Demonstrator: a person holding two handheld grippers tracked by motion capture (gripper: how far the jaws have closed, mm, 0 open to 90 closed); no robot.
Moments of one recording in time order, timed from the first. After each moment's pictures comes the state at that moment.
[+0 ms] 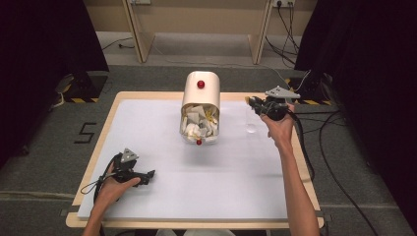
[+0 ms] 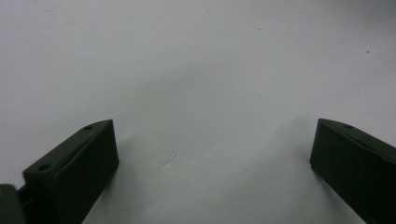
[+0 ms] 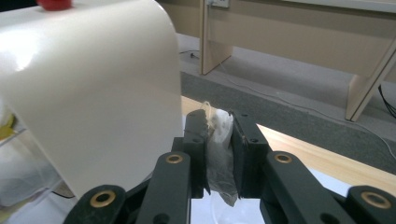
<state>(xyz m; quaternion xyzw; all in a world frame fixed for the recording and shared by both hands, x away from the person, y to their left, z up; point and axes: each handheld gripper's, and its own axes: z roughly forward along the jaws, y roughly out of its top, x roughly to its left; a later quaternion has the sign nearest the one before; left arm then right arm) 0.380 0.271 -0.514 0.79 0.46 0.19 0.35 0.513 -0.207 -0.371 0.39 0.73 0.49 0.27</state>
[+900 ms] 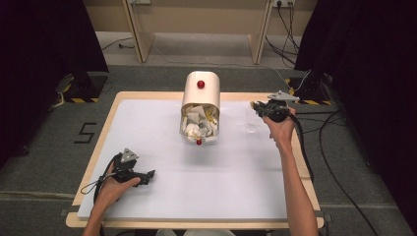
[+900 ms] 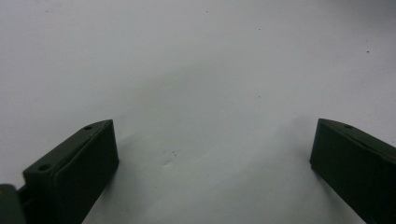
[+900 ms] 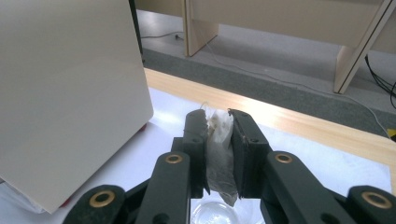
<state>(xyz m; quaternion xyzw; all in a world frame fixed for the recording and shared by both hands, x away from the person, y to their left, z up) 0.380 0.271 -0.514 0.79 0.46 0.19 0.35 0.533 -0.222 -0.404 0.43 0.73 0.46 0.26</state>
